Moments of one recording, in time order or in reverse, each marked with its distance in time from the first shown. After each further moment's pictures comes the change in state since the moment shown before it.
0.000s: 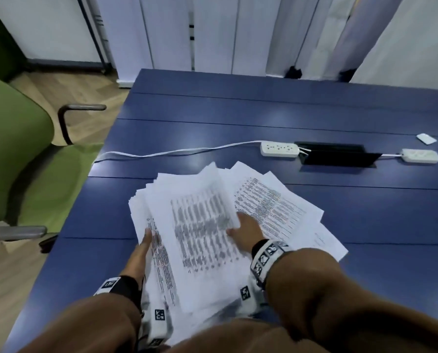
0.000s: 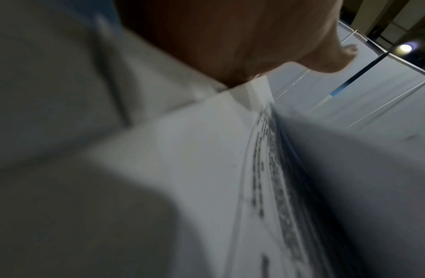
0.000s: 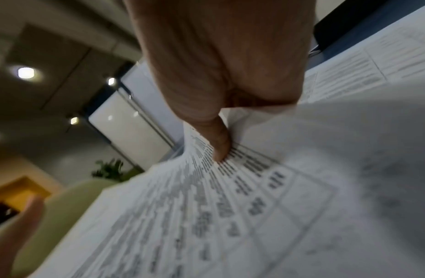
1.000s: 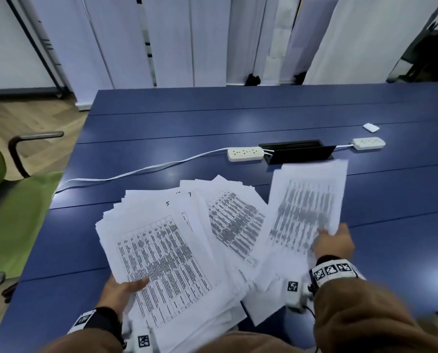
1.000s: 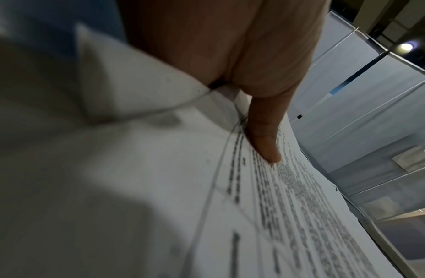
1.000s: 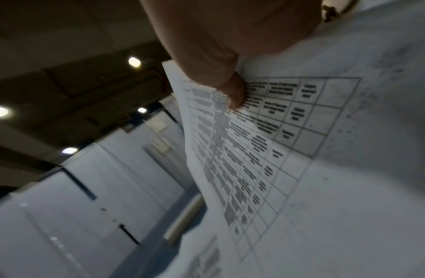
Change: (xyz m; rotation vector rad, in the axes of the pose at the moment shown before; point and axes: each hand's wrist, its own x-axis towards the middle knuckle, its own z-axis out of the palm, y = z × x) left_hand 0.012 -0.015 -0.010 0.154 -0.063 0.024; right_hand -0.036 0.159 -0.122 0.283 1.014 0.498
